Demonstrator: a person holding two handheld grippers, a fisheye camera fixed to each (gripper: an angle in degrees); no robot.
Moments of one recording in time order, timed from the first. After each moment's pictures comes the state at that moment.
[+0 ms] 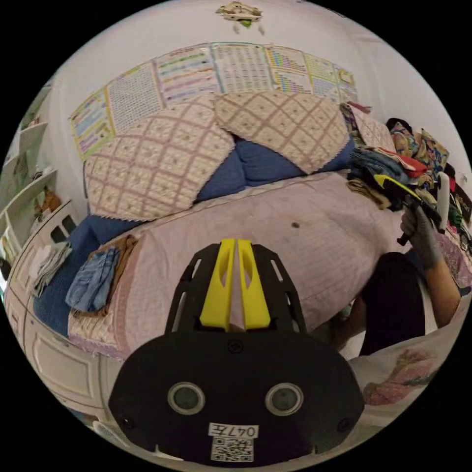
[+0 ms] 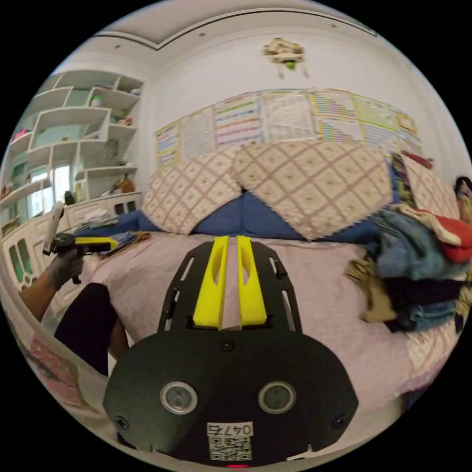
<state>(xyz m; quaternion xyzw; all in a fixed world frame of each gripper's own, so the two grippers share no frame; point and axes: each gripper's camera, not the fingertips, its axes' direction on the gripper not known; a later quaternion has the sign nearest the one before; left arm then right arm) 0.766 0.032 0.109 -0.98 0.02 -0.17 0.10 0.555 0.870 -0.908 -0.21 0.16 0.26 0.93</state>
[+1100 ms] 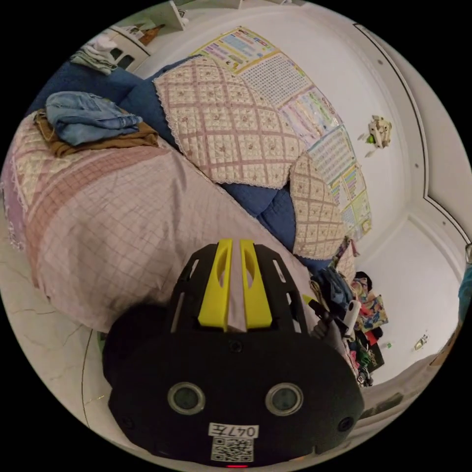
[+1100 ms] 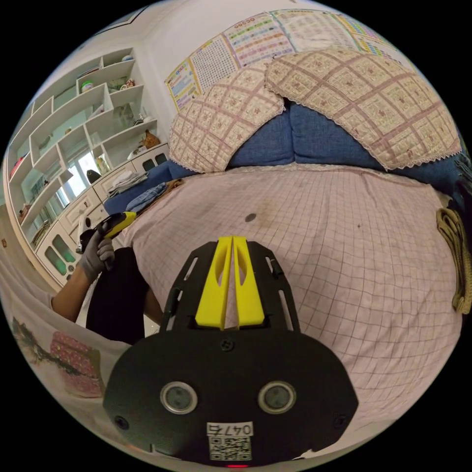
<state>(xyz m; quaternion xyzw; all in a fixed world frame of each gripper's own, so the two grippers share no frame) 0.660 -0.505 -0.258 -0.83 -0.37 -0.40 0.12 0.501 0.979 -0.617 -0.34 -0.03 0.35 0.87</state>
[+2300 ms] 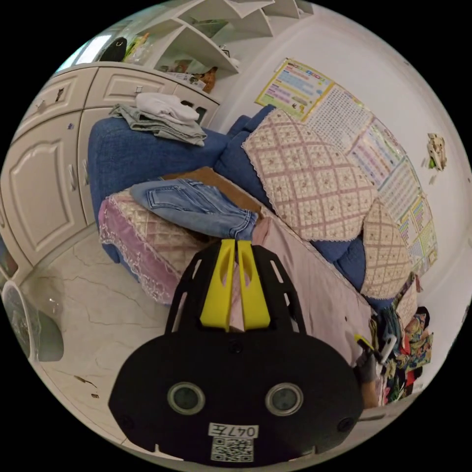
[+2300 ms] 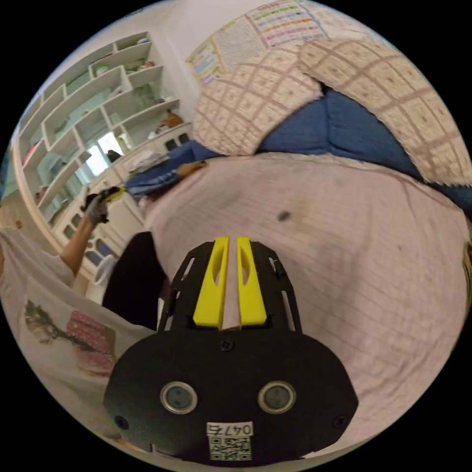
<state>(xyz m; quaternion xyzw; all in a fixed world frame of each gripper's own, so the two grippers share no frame) 0.410 -0.751 -0.317 -0.88 -0.43 -0.17 0.07 0.443 0.961 -0.399 -0.35 -0.14 0.33 0.86</state>
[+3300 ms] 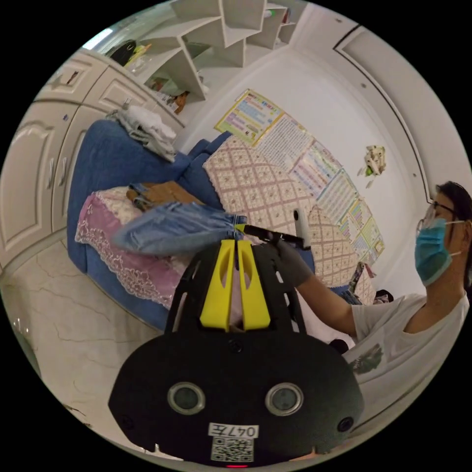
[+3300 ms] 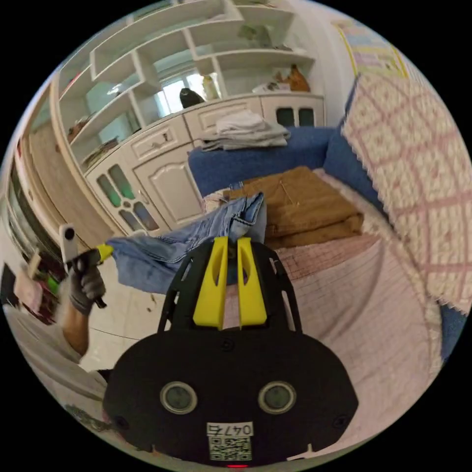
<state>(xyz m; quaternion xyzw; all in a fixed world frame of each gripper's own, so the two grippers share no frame) 0.407 -0.746 -0.198 -0.85 -0.39 -0.28 0.21 0.234 0.767 -0.110 -0.34 -0.36 0.15 0.86</state>
